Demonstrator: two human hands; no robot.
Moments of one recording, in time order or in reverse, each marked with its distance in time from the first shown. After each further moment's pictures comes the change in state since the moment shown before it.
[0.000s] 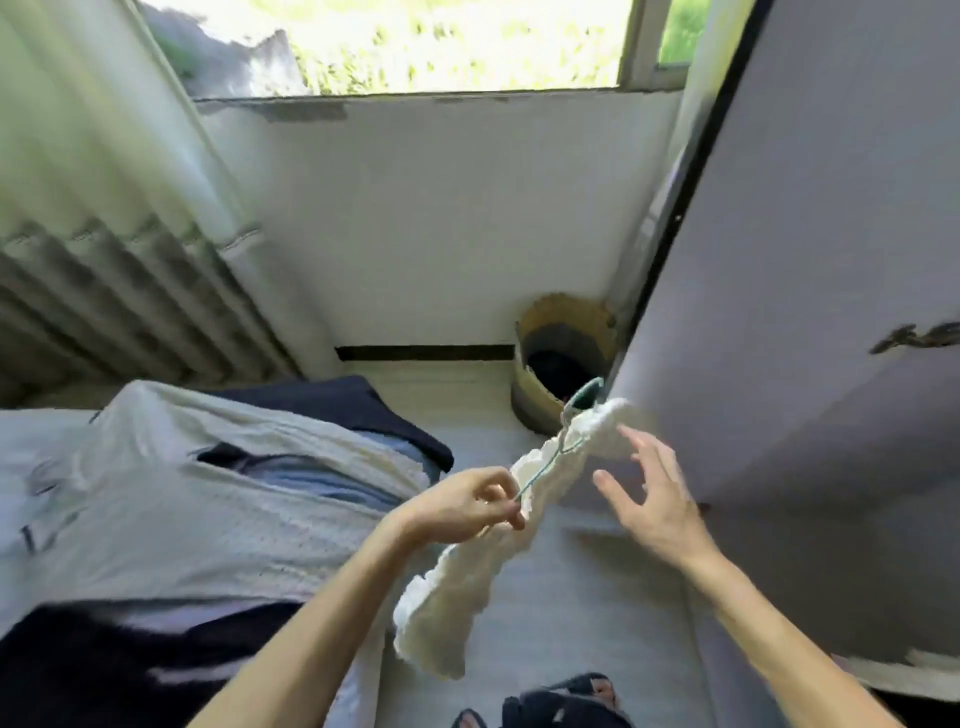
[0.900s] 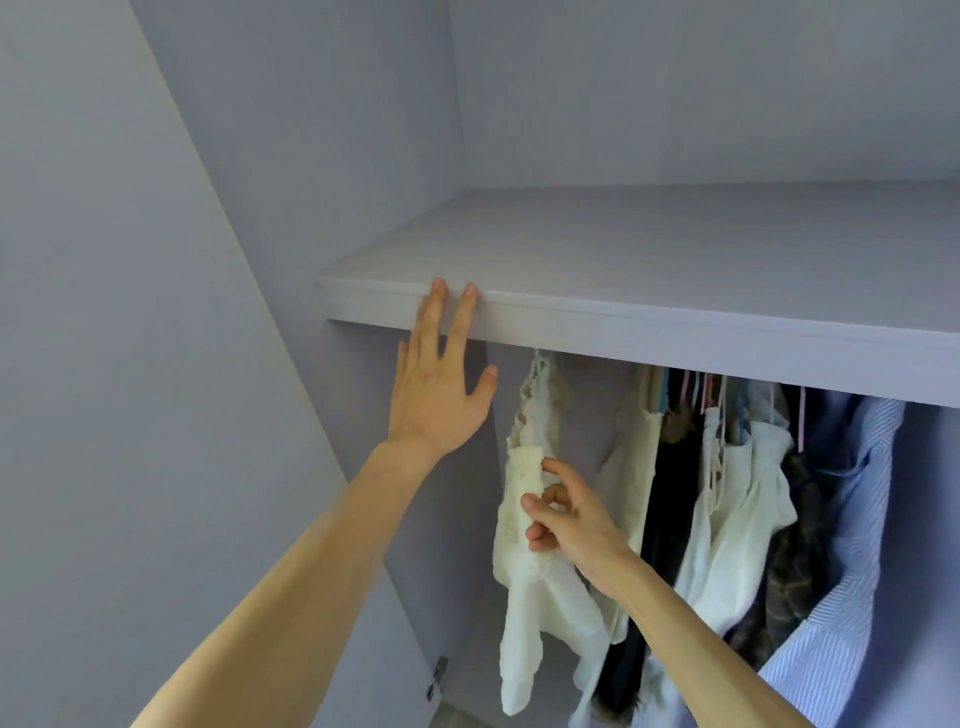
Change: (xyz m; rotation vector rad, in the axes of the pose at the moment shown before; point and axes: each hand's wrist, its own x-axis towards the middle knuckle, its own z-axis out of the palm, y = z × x) left_hand 0.248 0.509 0.244 0.576 0.234 1.324; right_hand -0.080 0.139 -0.325 0.791 0.930 0.365
